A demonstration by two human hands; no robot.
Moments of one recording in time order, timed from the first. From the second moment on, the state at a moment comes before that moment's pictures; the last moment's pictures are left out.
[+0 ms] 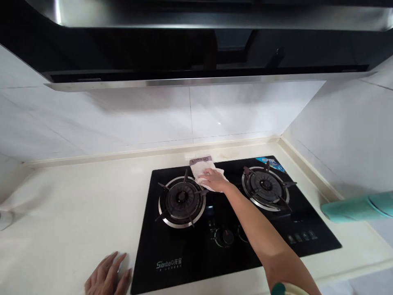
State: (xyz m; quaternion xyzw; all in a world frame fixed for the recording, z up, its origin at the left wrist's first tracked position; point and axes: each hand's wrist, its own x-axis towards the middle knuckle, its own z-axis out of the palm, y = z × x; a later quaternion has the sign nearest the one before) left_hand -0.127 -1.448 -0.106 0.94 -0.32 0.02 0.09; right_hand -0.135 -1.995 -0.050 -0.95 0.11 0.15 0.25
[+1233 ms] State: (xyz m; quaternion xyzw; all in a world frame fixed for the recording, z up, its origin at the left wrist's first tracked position) left_hand -0.137 -1.488 -0.082 0.97 -0.17 -0.03 0.16; right_hand -0.245 -1.965 -0.027 -0.95 0.14 0.16 0.22
